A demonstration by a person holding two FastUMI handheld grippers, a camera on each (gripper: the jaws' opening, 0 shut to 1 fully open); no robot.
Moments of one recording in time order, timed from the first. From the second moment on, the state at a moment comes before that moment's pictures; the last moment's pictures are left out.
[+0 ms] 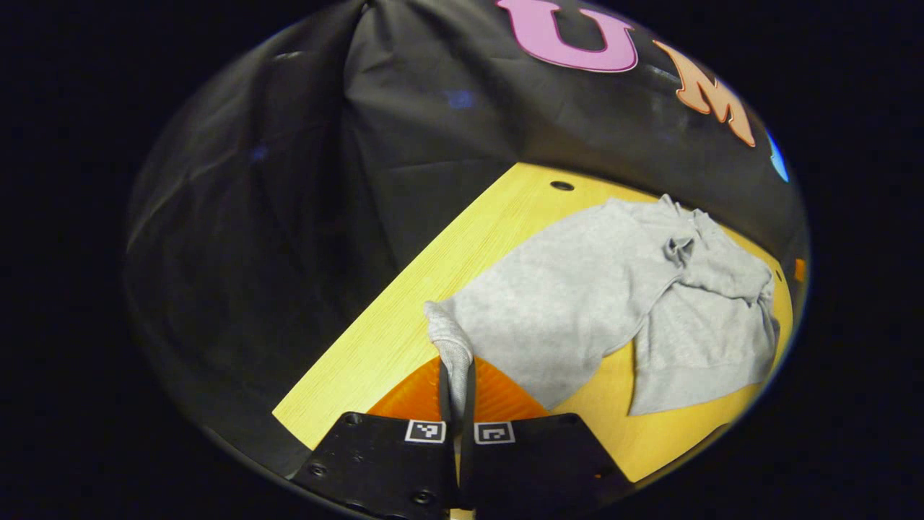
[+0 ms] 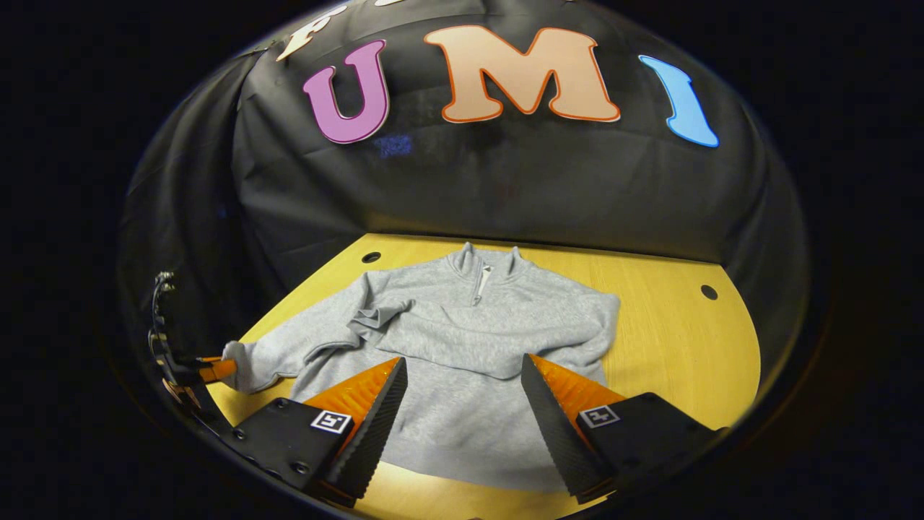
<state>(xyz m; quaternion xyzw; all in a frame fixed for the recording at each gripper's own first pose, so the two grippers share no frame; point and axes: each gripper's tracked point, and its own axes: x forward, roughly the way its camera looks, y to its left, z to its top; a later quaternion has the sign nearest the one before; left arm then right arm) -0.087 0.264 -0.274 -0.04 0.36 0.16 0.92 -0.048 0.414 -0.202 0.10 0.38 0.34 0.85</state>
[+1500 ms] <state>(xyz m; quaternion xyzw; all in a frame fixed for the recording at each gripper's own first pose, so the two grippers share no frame) 0.140 -0.108 -0.145 0.05 0.24 -0.17 0.95 -0.092 0.236 -0.266 0.12 0.43 0.23 0.86</state>
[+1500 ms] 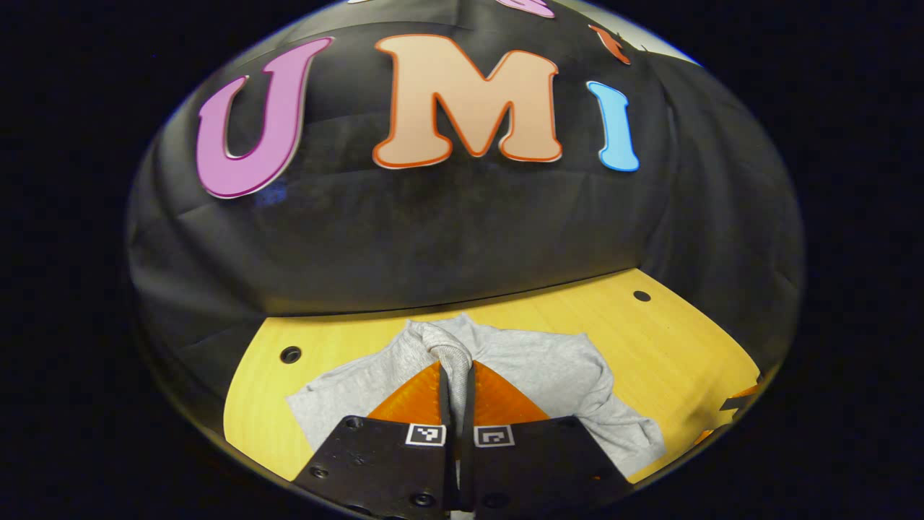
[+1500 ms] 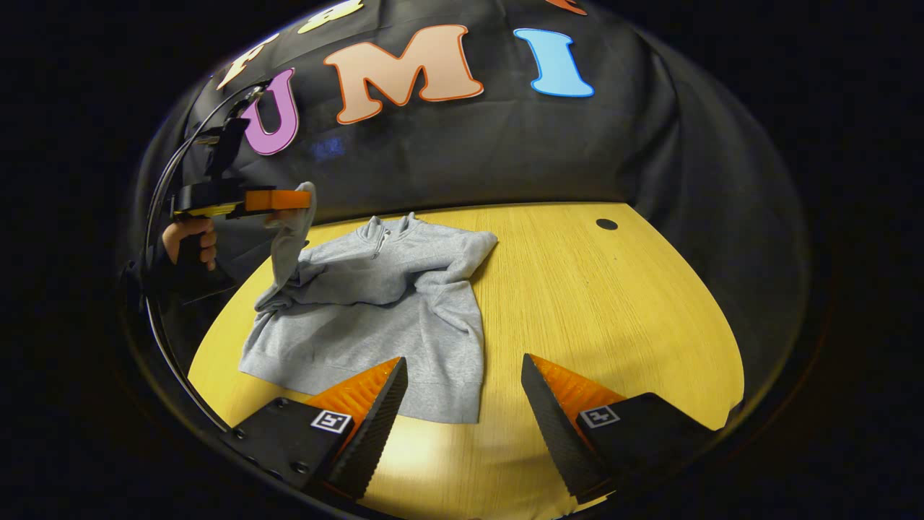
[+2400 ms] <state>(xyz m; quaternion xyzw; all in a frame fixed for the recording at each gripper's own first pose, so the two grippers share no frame) 0.128 -0.176 -0.197 0.02 0.28 -0.17 0.94 -0.086 0.217 -0.286 0.11 0.43 0.27 0.85</state>
